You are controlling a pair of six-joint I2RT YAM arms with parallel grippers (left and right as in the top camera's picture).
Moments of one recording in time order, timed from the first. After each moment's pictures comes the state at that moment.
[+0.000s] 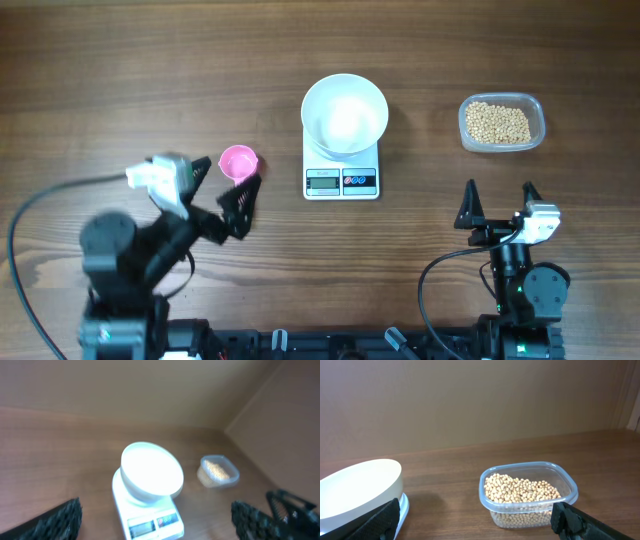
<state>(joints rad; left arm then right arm) 0.01 0.56 0.67 -0.40 0.56 -0.27 -0.06 0.02 0.01 0.00 -0.05 0.12</state>
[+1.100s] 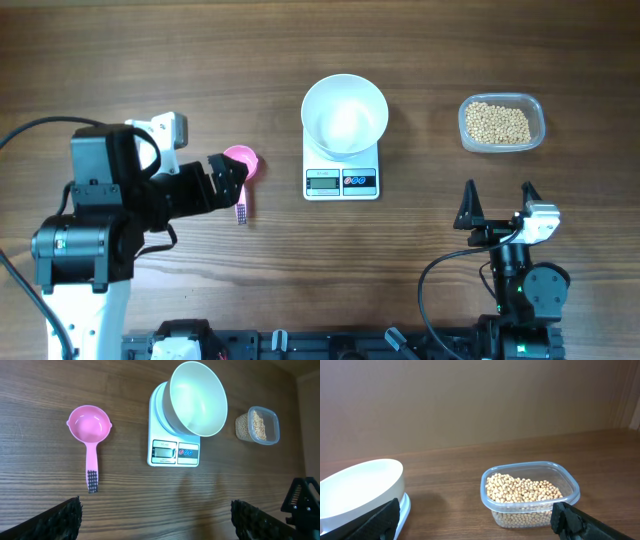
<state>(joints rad) 0.01 1.02 1.21 -1.13 0.42 -0.27 -0.06 0.02 0.01 0.00 -0.06 0.13</state>
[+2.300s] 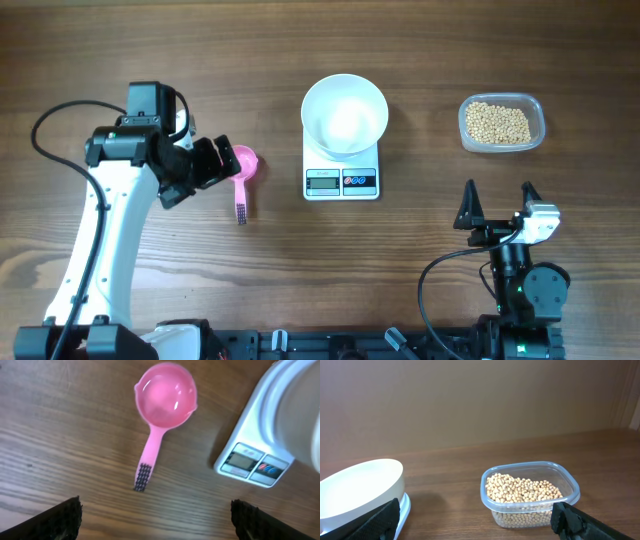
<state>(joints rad) 0.01 1.43 1.18 -1.12 0.21 -0.41 -0.06 0.02 0.01 0.00 -0.06 0.13</state>
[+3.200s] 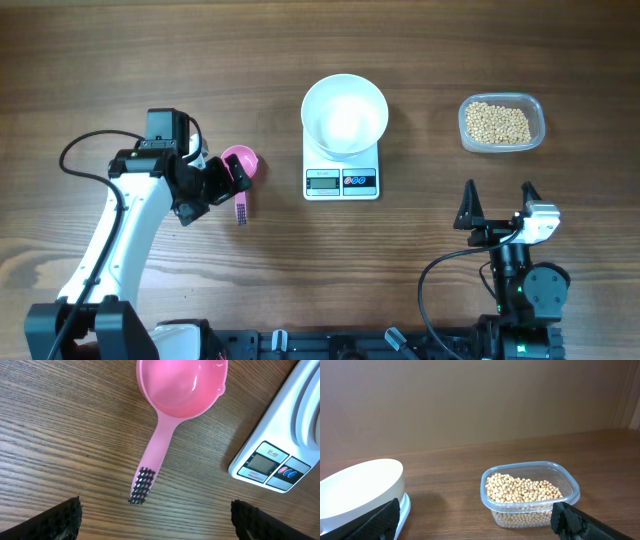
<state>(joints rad) 0.01 1.44 0.96 -0.91 0.28 -0.46 -0.06 0.02 0.01 0.00 -0.06 0.13</state>
